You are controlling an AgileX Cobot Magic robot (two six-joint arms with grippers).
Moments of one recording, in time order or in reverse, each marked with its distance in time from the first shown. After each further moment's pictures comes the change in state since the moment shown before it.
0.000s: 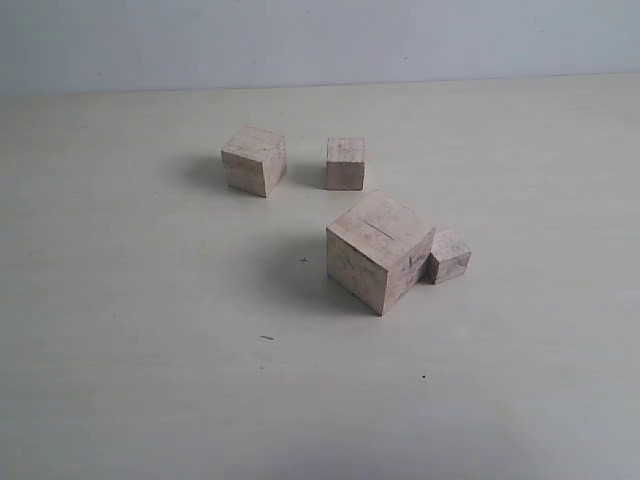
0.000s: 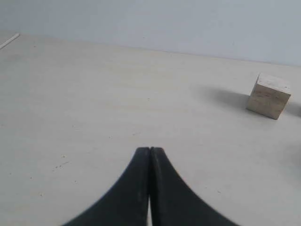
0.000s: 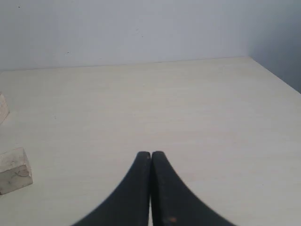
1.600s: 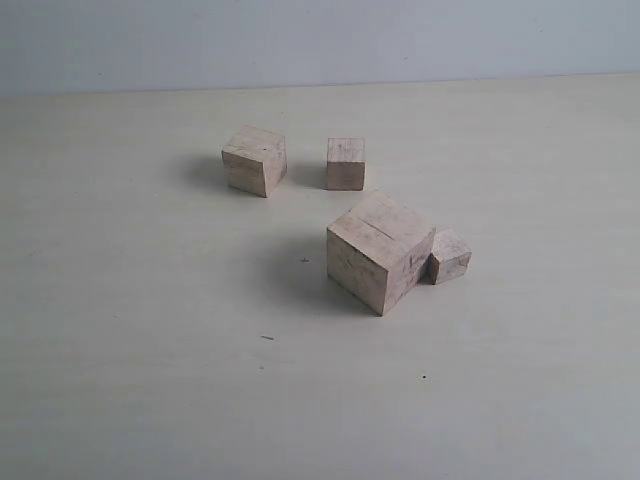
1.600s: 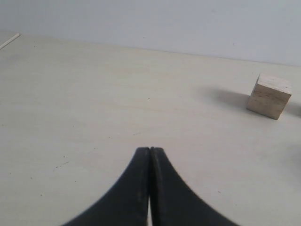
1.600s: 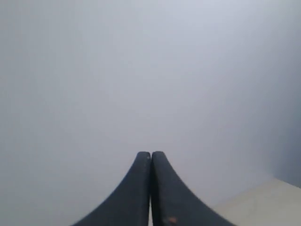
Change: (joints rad) left arm 0.000 0.000 0.000 0.000 0.000 0.000; right arm 0.000 0.000 -0.091 0.268 -0.481 0.094
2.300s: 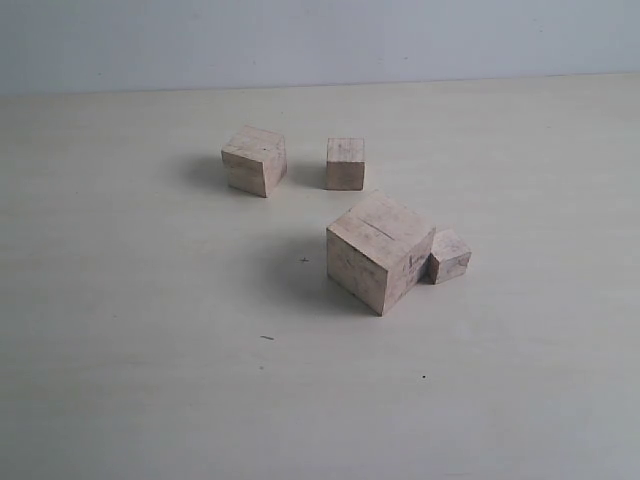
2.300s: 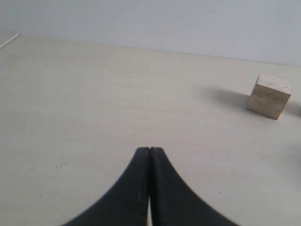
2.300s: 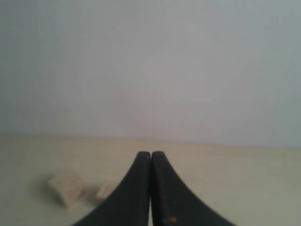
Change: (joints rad) left arm 0.000 0.000 0.000 0.000 0.000 0.000; right arm 0.207 0.795 -0.852 0.070 0.689 -0.313
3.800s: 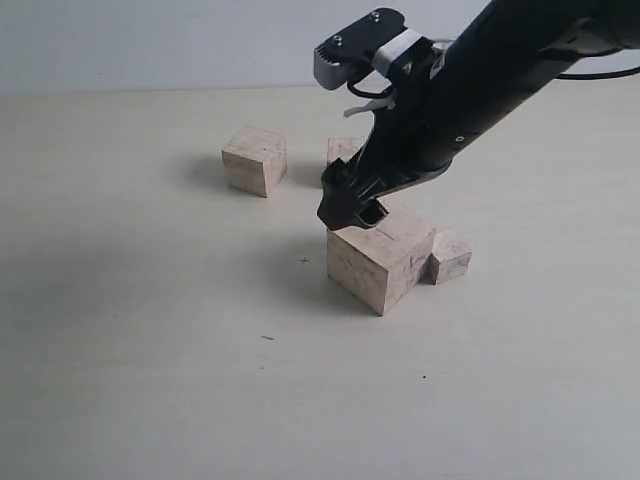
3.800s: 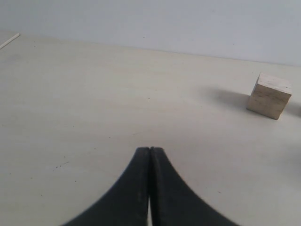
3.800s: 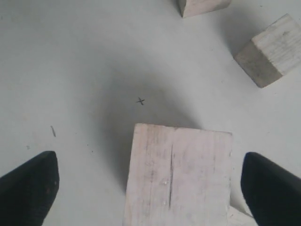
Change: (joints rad) left arm 0.000 0.000 0.000 0.000 0.000 0.000; right arm 0.471 0.885 -0.195 -0.119 0.112 -0.212
